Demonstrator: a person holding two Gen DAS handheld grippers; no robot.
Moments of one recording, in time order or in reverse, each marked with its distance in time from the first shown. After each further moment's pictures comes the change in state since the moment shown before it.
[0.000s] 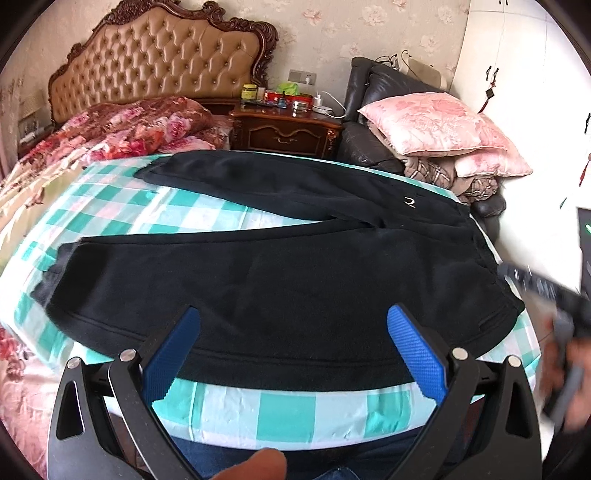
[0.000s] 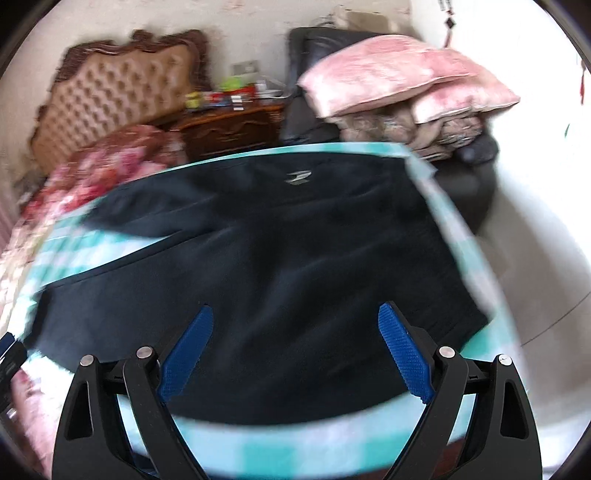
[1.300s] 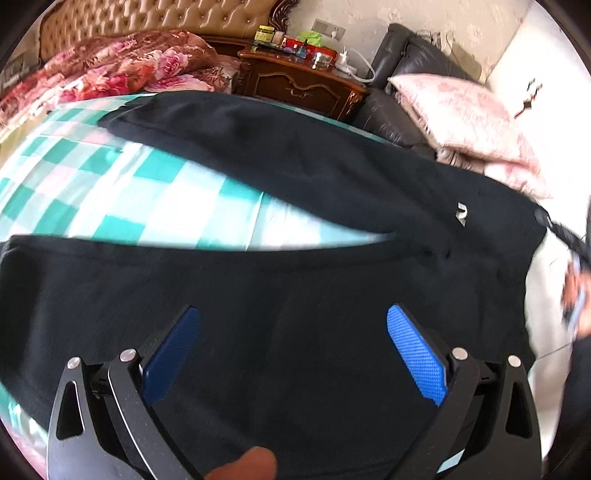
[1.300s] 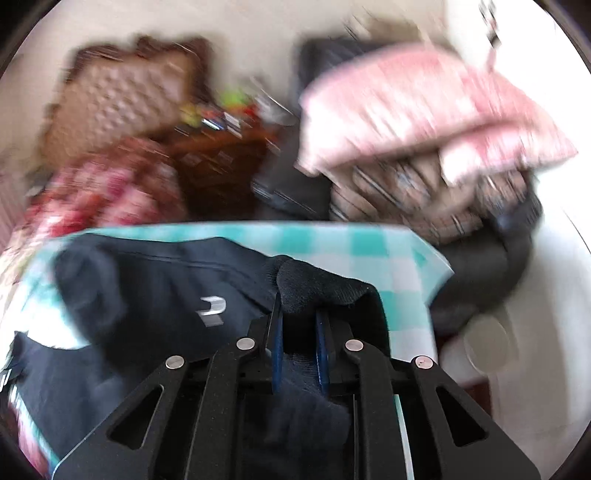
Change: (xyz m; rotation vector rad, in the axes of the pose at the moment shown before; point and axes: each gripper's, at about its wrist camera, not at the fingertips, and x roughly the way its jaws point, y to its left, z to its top) left arm 0.160 0.084 0.087 -0.169 0.212 -0.096; right arm 0.078 -0.074 0.163 -0.173 -0.127 0.231
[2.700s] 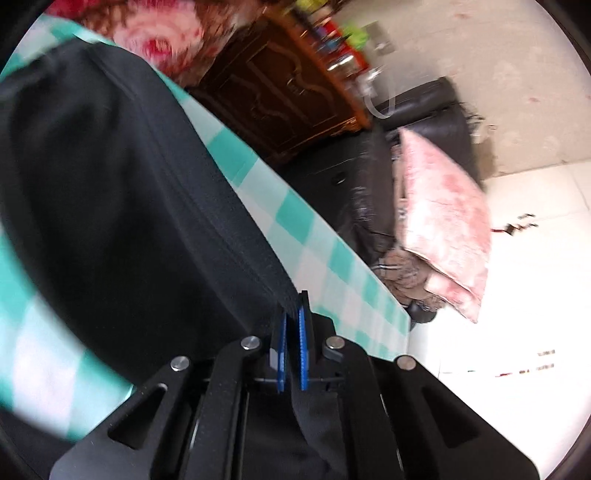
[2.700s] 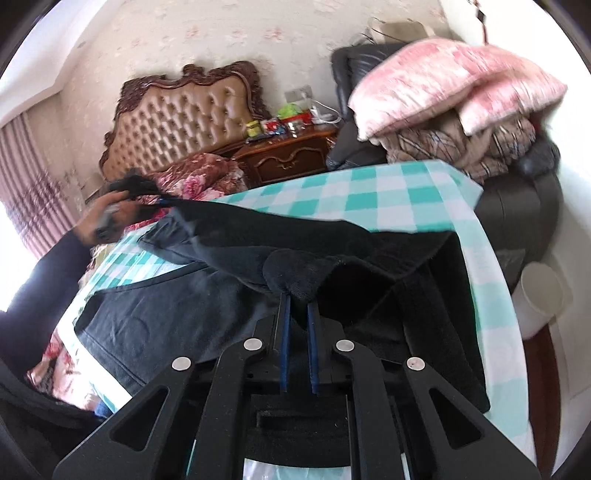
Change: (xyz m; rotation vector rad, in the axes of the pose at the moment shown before) left arm 0.105 0.029 0.208 -0.419 0.140 -0.355; right arm -0.090 0.028 -0.151 0.204 0.006 0.161
